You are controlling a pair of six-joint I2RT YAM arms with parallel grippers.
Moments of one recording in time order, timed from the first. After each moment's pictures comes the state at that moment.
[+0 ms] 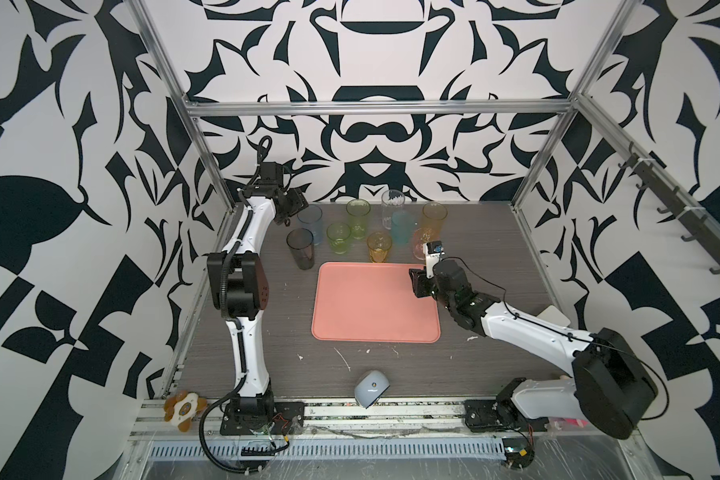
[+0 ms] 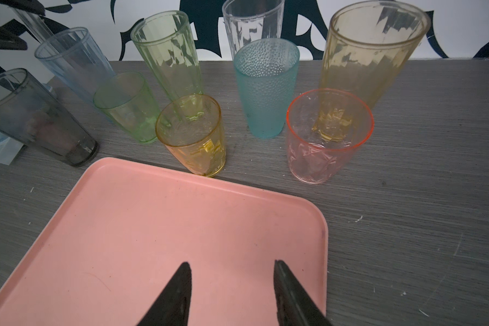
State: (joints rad) left arm -0.06 2.17 2.09 -0.81 0.15 -0.54; right arm 0.61 1.32 0.69 0.11 0.21 0.34
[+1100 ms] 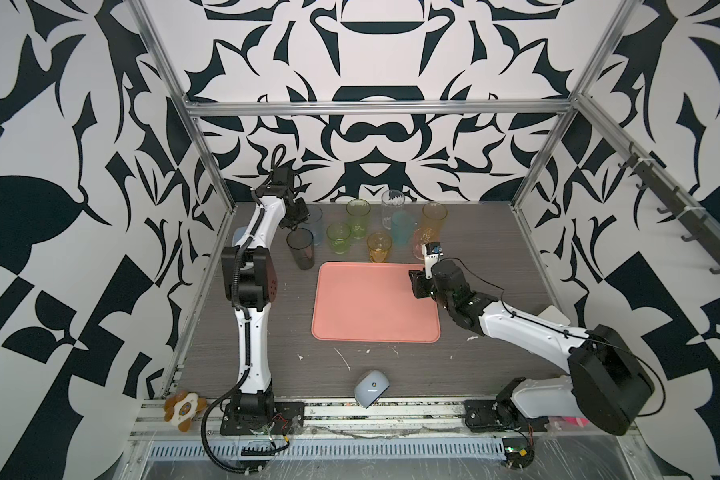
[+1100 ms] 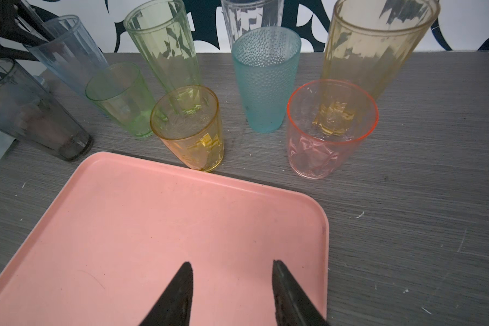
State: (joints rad) left arm -0.09 2.31 2.21 -0.94 0.07 -0.48; right arm 0.61 1.34 0.69 0.11 0.21 0.34
